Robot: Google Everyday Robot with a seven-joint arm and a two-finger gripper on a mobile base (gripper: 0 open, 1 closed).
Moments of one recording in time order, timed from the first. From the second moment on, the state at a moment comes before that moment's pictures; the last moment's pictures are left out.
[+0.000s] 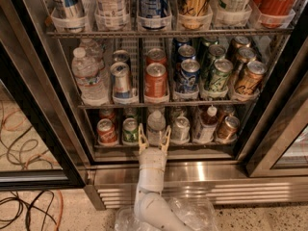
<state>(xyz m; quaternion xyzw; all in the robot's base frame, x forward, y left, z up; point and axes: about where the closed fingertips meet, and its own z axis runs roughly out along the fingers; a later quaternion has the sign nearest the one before) 0.610 -0.029 0.637 0.05 0.60 -0.03 0.80</state>
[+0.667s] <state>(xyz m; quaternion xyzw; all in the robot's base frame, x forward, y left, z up) 0.632 -0.040 0.633 0.07 0.61 -0.03 0.79</state>
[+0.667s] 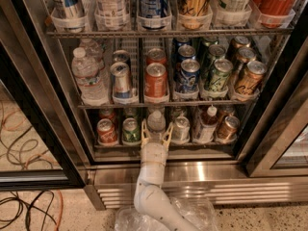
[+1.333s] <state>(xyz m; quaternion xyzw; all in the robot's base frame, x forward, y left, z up) 0.655 -0.042 0.632 0.07 0.61 -0.03 0.79</state>
